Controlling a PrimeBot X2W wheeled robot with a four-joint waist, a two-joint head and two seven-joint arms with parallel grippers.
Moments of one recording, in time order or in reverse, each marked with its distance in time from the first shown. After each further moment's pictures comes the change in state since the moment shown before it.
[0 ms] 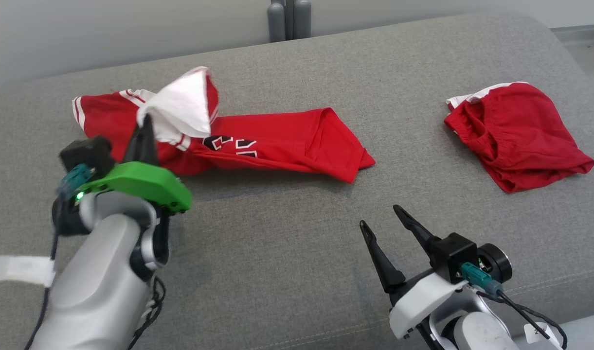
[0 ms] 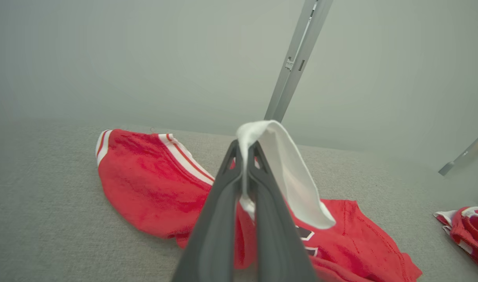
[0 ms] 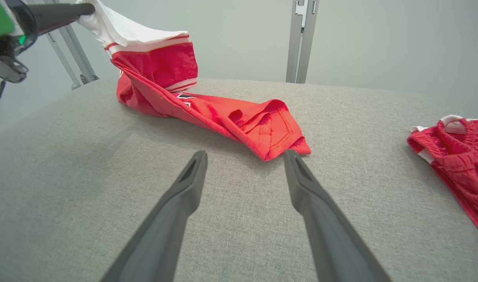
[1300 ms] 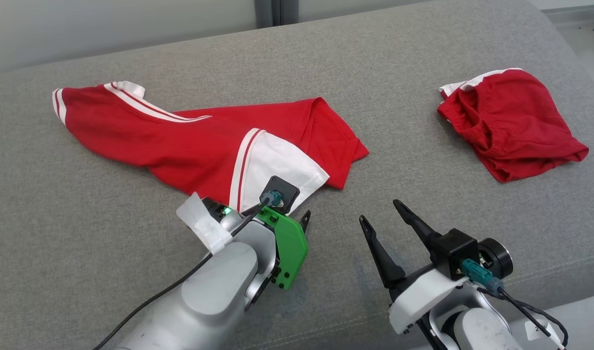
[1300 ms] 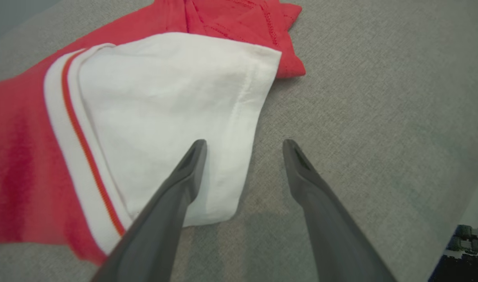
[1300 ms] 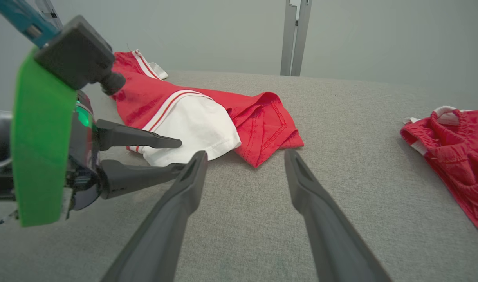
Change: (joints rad) left arm -0.090 -0.196 -0.419 0.272 0.252 -0.244 0.364; right arm -0.007 0.000 -0.002 -0.013 -0.010 0.000 0.003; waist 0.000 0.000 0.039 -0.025
